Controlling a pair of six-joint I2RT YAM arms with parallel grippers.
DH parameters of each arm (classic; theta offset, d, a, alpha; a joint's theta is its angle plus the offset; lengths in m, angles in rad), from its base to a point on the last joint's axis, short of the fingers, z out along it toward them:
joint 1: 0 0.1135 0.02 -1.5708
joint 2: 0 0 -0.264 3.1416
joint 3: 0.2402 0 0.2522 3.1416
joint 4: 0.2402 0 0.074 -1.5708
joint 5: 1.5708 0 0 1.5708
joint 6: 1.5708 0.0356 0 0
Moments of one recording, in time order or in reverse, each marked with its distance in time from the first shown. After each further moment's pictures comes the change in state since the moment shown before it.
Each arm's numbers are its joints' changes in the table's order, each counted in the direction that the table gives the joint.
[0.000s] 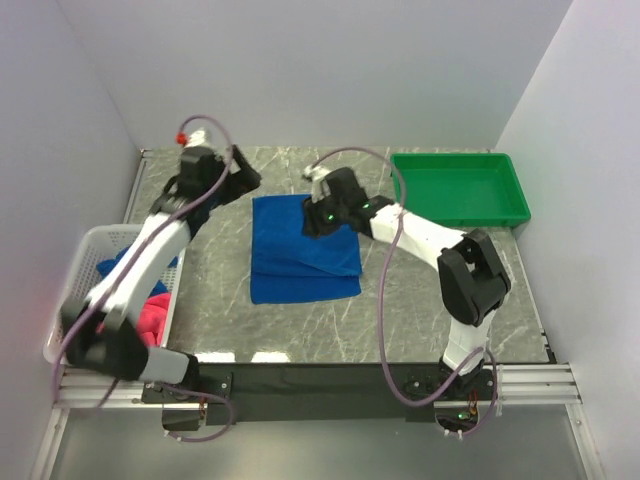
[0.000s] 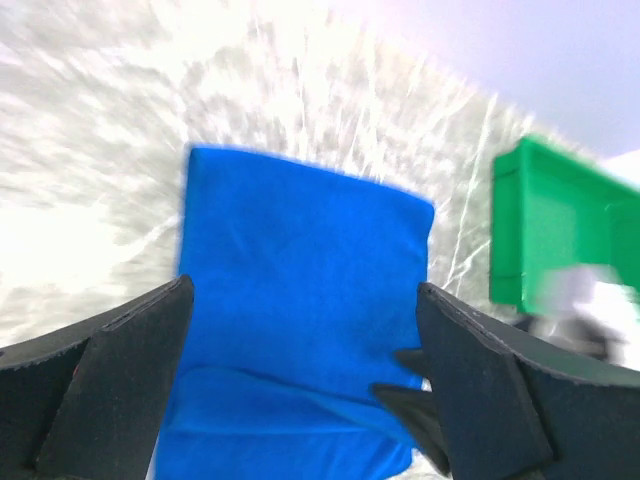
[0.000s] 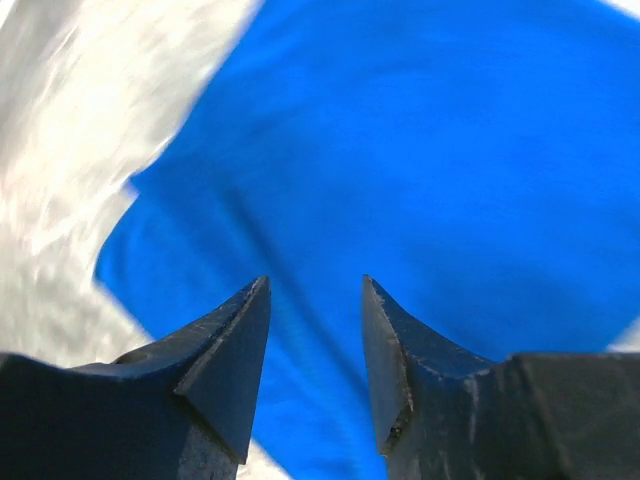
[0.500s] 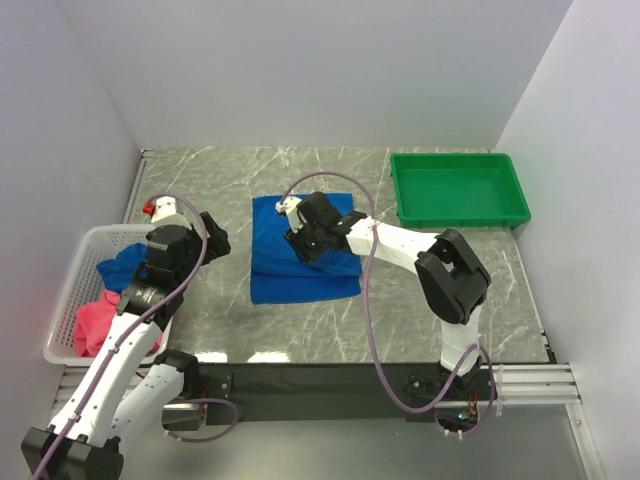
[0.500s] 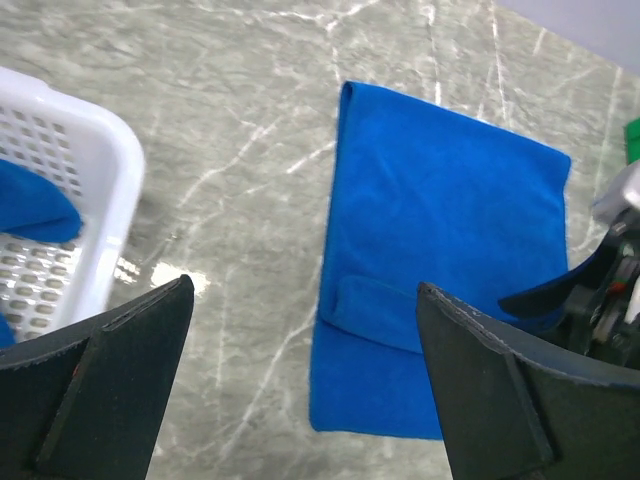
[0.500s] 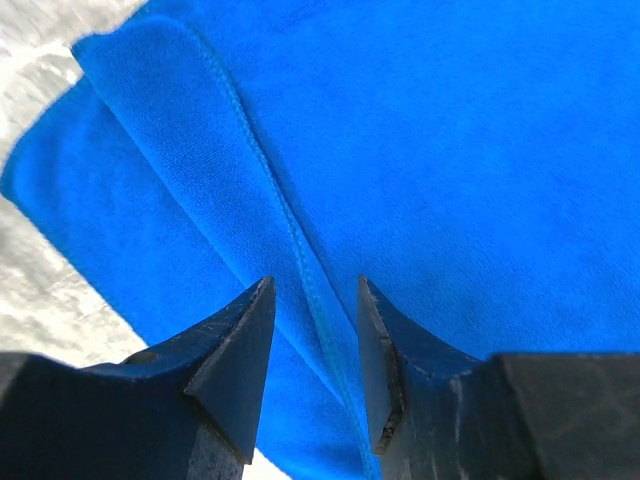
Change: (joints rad) left arm 0.000 -0.691 -0.543 0.050 -0.200 0.153; right arm 0.158 0.066 -0.005 0.095 0.128 -0.193
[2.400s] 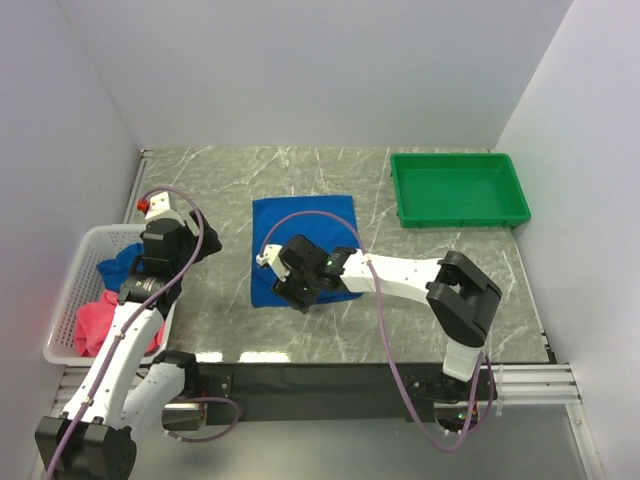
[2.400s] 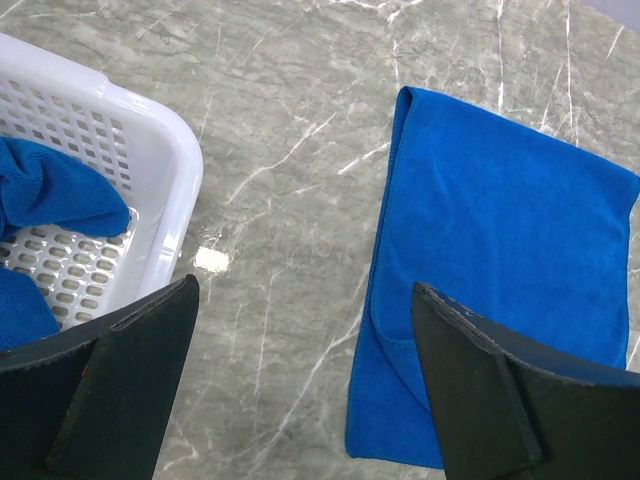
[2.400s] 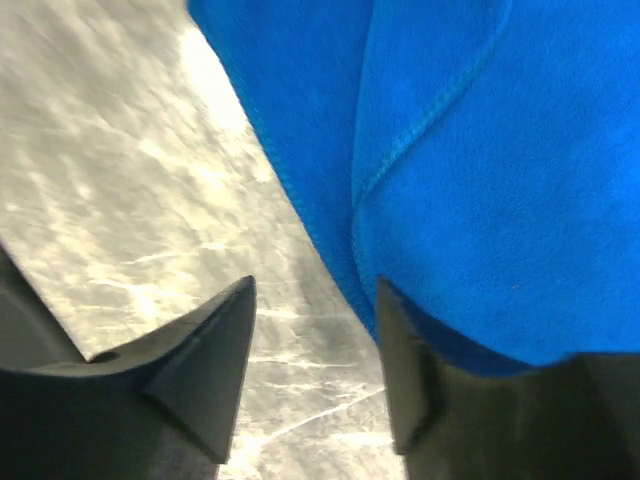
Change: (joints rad) left arm 0.126 0.077 0.000 -0.010 0.042 0.043; right arm 0.252 -0.107 -0.158 0.082 0.047 -0.029
